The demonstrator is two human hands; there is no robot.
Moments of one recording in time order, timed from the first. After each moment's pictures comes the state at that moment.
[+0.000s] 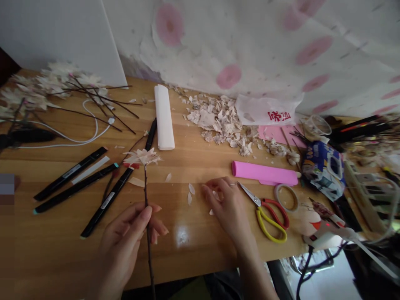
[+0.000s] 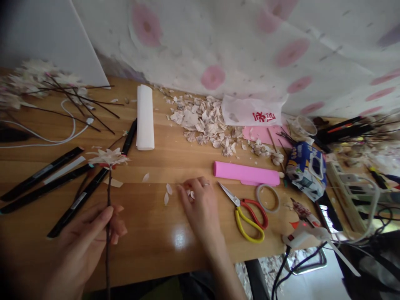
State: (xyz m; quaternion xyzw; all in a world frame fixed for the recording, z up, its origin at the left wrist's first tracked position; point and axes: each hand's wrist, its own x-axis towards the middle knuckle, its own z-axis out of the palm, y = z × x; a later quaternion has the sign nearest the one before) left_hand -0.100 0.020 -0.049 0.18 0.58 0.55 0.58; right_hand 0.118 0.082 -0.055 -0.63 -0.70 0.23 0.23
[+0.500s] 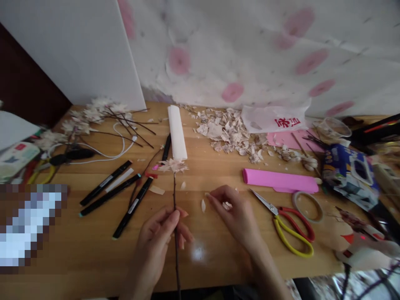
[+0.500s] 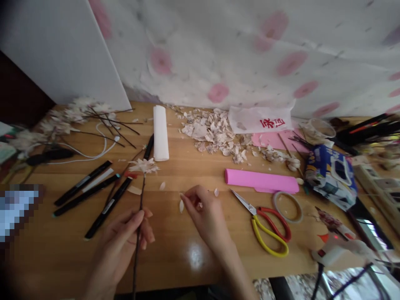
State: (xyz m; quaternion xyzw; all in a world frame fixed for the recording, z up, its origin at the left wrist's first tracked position) left_hand -0.089 0.026 -0.038 0.17 0.50 0.54 0.65; right_hand 0.097 0.083 -0.049 -0.56 -0.70 0.32 0.31
